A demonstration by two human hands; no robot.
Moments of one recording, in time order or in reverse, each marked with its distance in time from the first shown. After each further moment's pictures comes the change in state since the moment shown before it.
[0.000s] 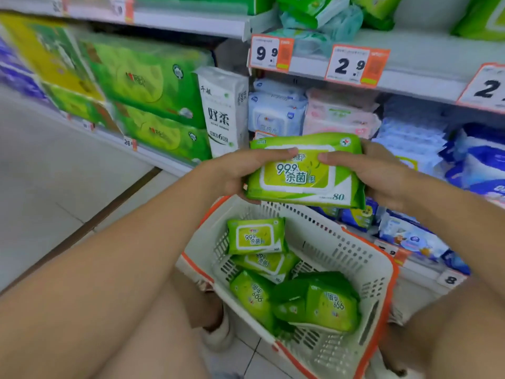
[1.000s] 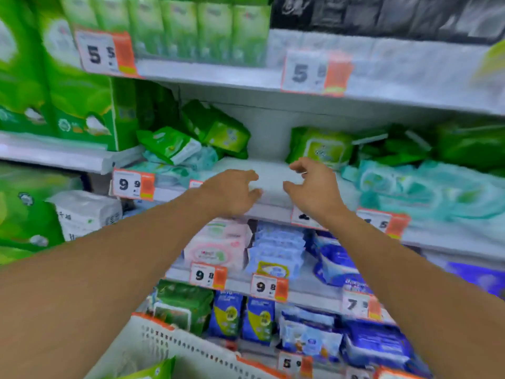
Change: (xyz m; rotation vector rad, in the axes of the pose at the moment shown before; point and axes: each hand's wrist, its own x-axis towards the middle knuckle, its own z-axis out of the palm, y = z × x) left_hand 0.098 0.223 0.116 1.077 0.327 0.839; right_hand 0.042 -0.107 -0.183 -0.773 0.809 -0.432
